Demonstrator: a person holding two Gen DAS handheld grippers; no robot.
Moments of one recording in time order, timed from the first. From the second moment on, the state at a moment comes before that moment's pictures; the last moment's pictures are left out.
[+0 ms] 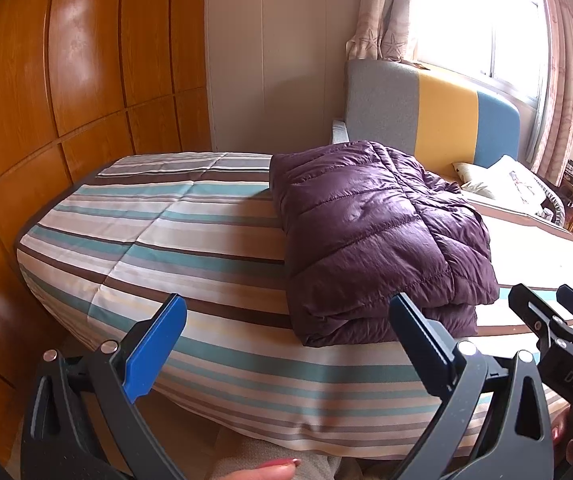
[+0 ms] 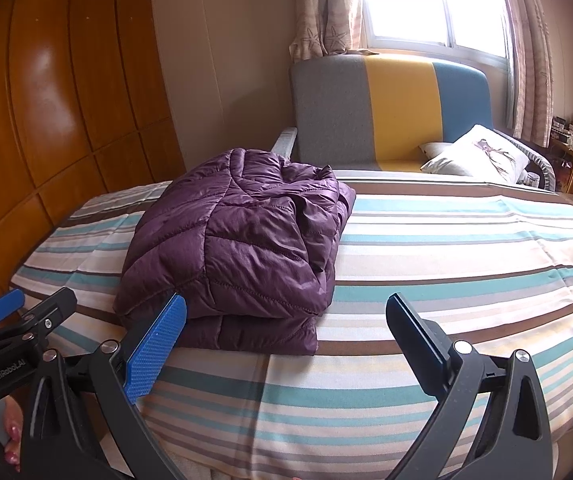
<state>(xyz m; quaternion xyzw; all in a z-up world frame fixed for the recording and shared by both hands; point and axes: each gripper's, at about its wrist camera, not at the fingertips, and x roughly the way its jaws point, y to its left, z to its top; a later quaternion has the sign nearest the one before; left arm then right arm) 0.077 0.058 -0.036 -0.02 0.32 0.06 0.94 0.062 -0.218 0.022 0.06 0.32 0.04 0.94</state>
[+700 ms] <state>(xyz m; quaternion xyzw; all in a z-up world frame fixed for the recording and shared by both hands) 0.077 0.058 -0.038 -0.02 0.33 0.06 0.94 0.063 -0.217 0.020 0.06 0.33 0.04 0.94</state>
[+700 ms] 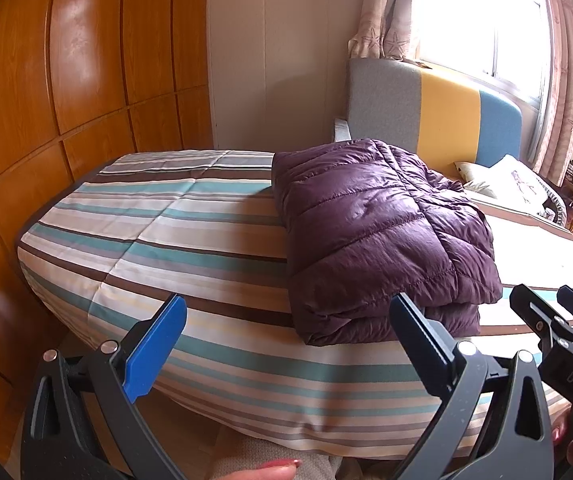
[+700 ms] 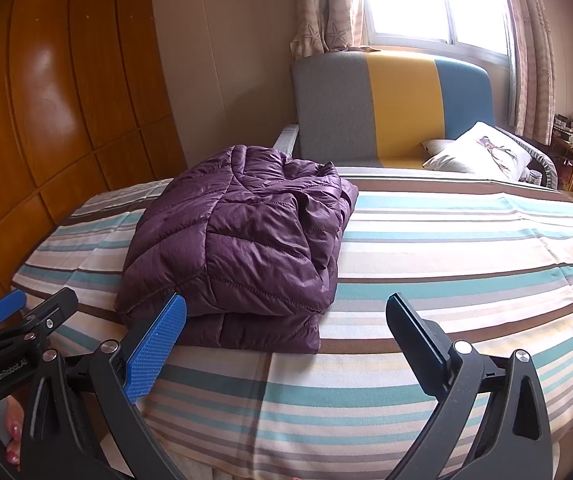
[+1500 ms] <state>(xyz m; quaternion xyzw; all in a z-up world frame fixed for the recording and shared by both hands) 0.078 0.059 -0.041 -0.02 0.33 0.06 0.94 0.062 -0.216 0.021 0.06 0.33 0.05 0.94</state>
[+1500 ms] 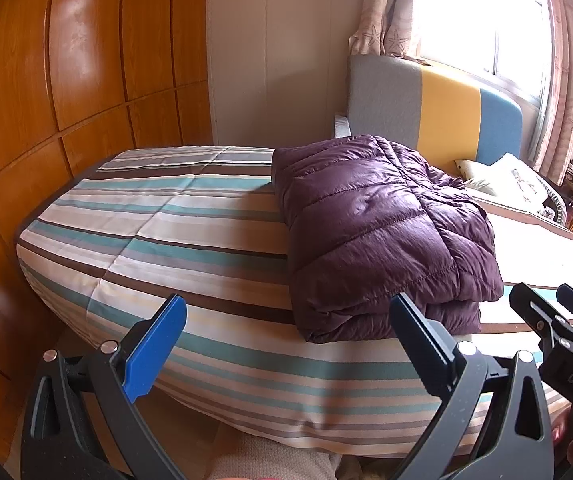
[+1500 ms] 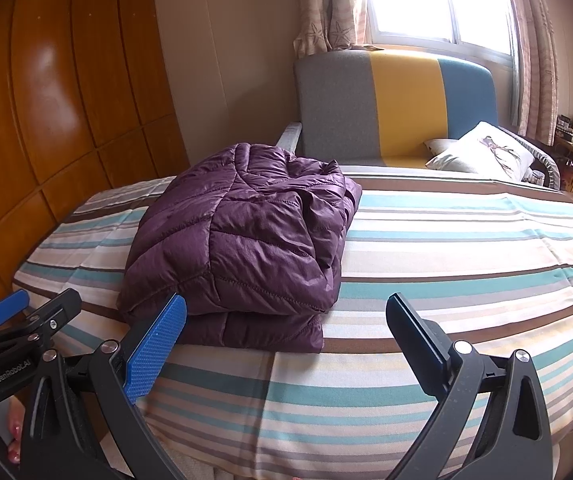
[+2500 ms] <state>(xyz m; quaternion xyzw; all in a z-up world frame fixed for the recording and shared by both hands) 0.084 0.054 -0.047 -0.01 0.35 0.04 0.94 0.069 -0.221 0.013 0.06 0.34 0.05 0.94</state>
